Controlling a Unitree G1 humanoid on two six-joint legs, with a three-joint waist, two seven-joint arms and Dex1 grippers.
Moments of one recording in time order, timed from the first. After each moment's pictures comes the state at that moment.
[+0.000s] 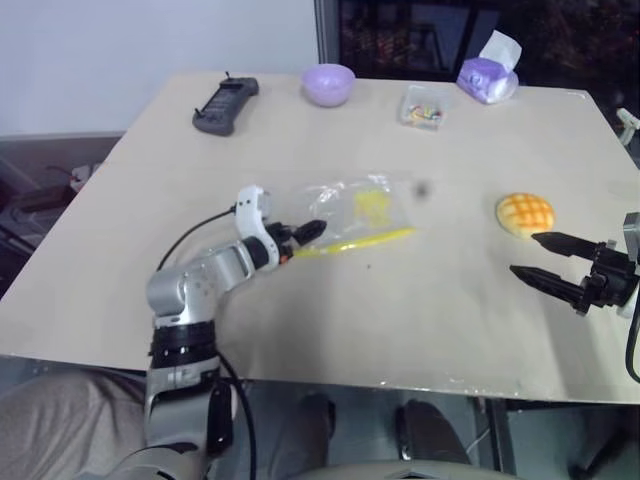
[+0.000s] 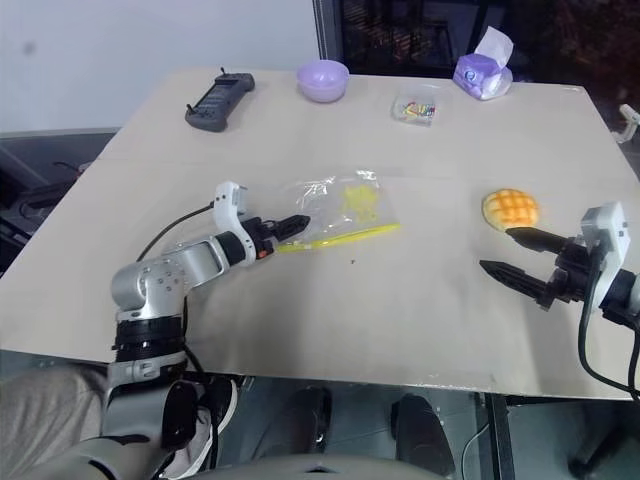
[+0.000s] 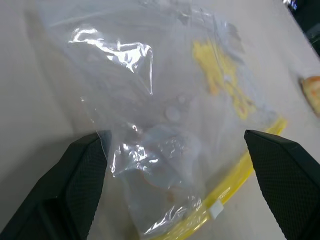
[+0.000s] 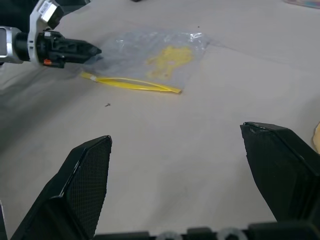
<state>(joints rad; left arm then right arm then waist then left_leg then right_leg) -0.56 0.29 0.27 0.06 -0.63 1.07 -0.32 -0.01 -0.86 -0.43 -0.22 0.71 0.56 1.04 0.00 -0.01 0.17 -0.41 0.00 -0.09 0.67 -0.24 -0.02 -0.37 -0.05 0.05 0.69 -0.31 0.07</state>
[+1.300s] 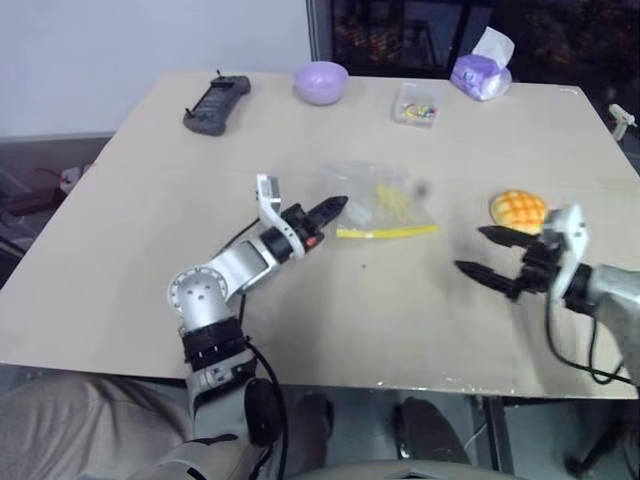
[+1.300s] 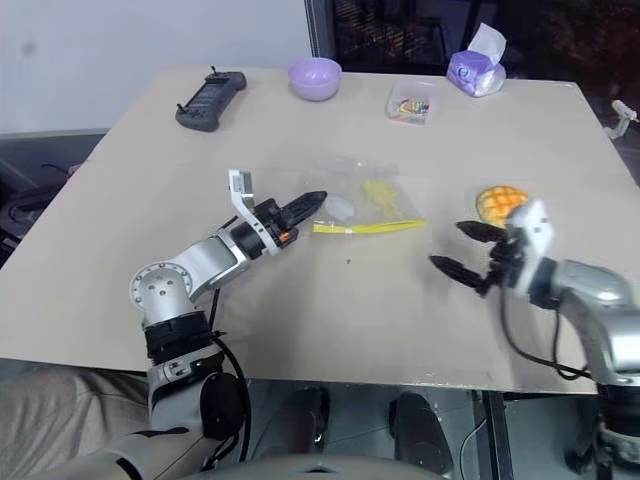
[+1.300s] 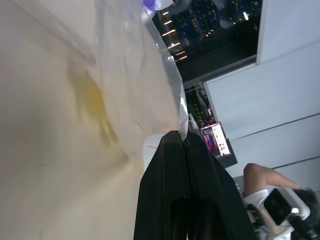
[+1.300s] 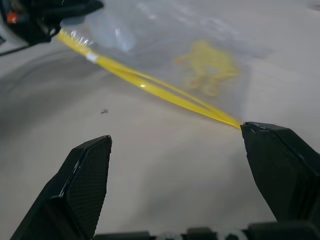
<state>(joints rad) -0.59 0.06 0.52 -0.01 -1.13 1.24 -0.11 -0.19 -0.68 -0.06 -0.24 0.42 0.41 0.85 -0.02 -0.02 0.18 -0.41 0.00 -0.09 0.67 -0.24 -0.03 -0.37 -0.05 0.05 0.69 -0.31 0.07</state>
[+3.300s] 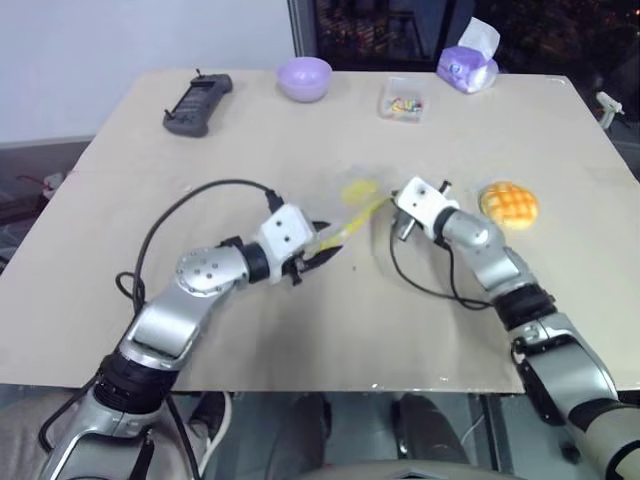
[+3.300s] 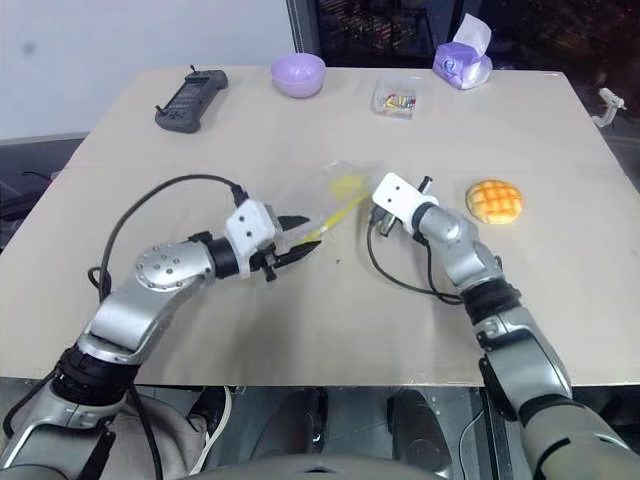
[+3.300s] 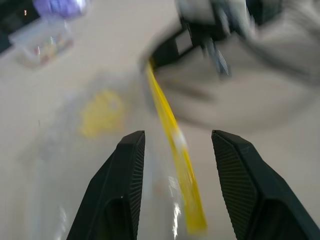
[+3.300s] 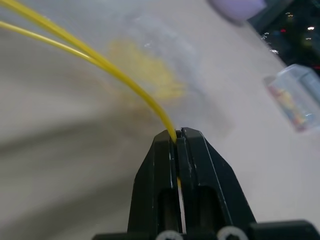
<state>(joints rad) -0.33 0.72 -0.21 -0.31 -0.20 0.34 -0.67 -0.78 -0.31 0.27 0.49 -0.32 0.00 0.45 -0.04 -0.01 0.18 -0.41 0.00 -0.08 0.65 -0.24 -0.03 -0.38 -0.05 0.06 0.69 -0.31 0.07</state>
